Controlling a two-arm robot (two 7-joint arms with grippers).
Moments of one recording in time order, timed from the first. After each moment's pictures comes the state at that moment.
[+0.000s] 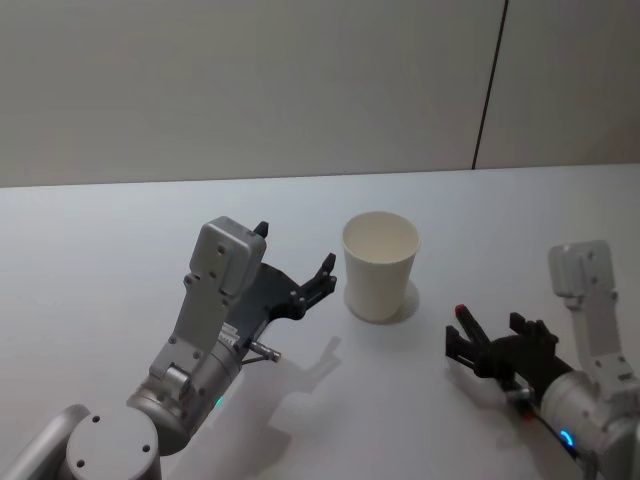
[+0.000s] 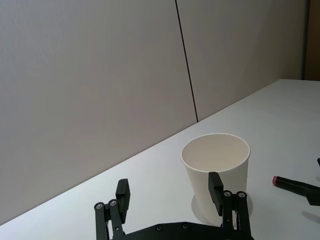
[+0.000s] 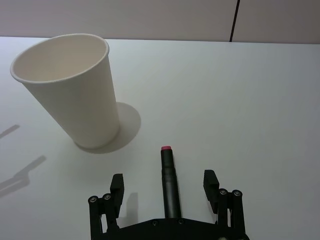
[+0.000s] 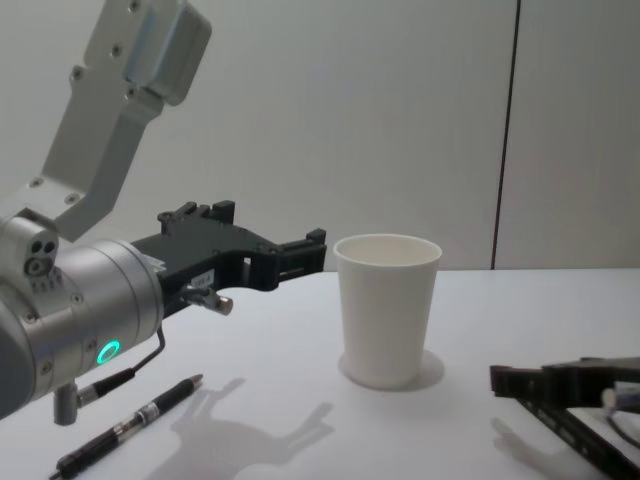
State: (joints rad) left arm -0.24 0.38 0.45 -1.63 -0.20 0.01 -0.01; right arm 0.10 0.22 -0.27 -1.68 0.28 0.44 0.00
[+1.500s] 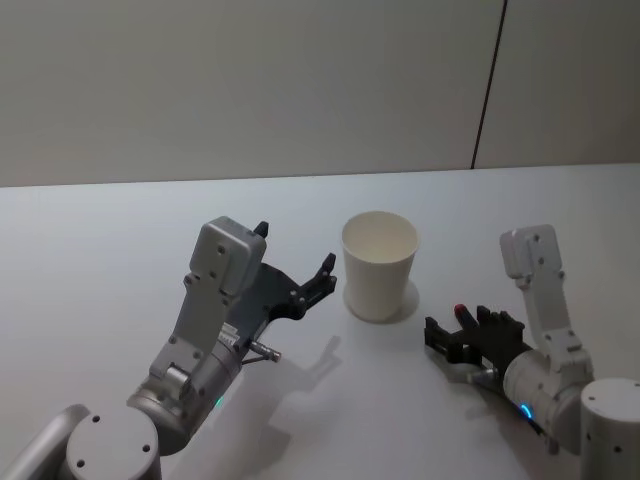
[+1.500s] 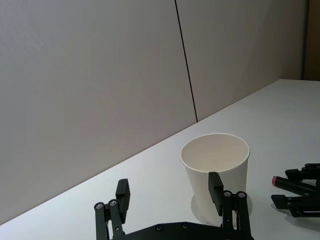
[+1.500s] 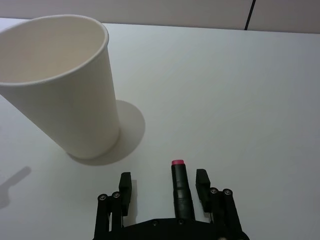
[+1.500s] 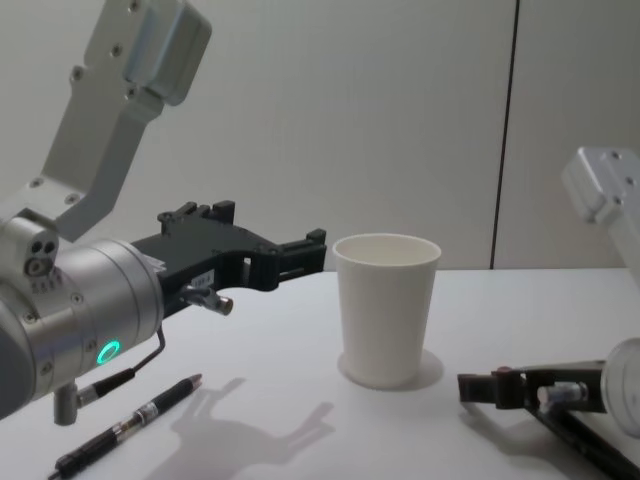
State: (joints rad) left arm -0.24 0.38 0.45 -1.63 -0.20 0.01 -0.01; right arm 0.23 0.12 -0.29 -1.51 0.19 0.49 0.02
